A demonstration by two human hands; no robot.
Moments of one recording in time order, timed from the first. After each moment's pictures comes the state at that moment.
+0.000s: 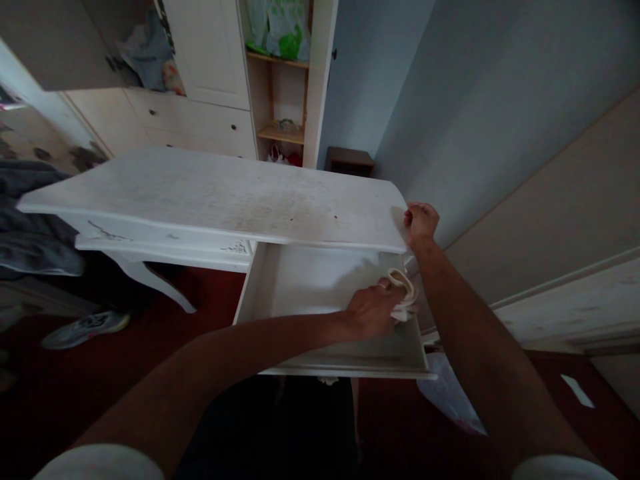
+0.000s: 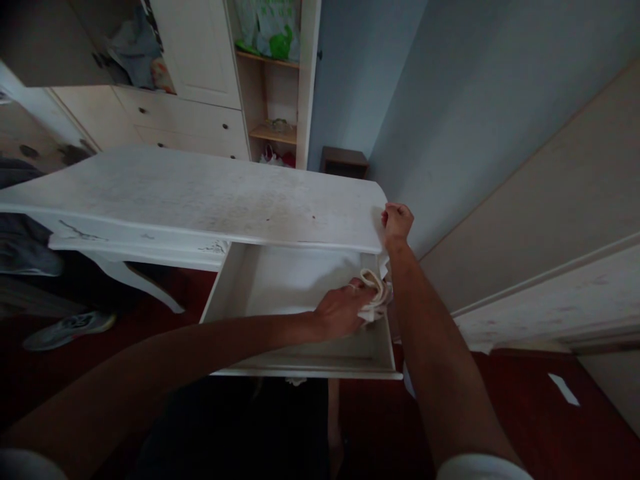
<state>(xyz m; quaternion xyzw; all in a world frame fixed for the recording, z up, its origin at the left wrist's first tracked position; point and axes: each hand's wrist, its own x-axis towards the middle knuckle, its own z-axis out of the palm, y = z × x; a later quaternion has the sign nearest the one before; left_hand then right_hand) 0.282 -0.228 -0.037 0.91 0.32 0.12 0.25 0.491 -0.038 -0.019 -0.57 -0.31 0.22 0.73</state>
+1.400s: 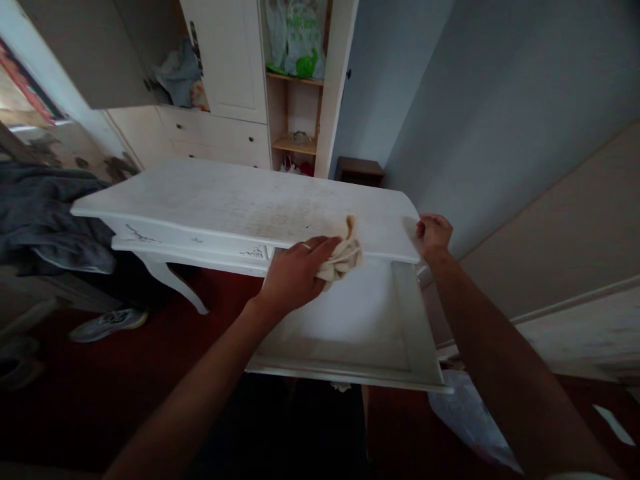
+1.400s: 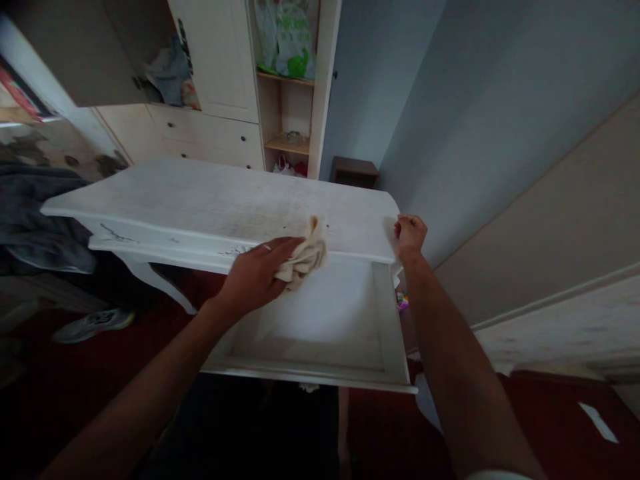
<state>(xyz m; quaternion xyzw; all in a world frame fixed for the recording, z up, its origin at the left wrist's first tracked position) 0.118 -0.210 0.042 0.86 0.45 0.23 0.01 0.484 -0.047 -0.014 -0.58 -0.32 0.22 0.72</state>
